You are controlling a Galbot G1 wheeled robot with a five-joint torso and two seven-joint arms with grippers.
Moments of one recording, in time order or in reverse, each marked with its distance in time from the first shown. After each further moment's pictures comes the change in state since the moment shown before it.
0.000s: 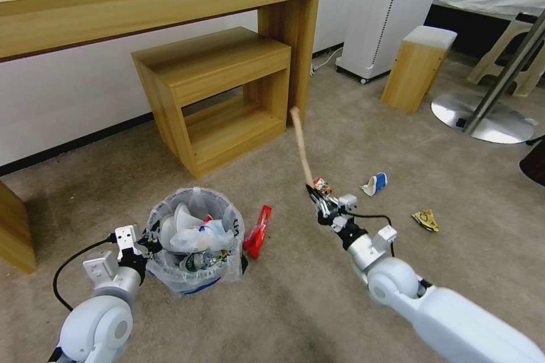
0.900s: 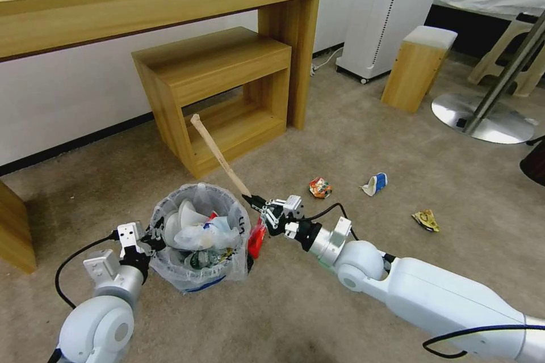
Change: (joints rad) left arm 0.020 -0.003 -0.006 -0.055 -0.005 0.006 -0.005; right arm 0.304 0.058 -0.384 -0.055 -0.049 0.010 -0.057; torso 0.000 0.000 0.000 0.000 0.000
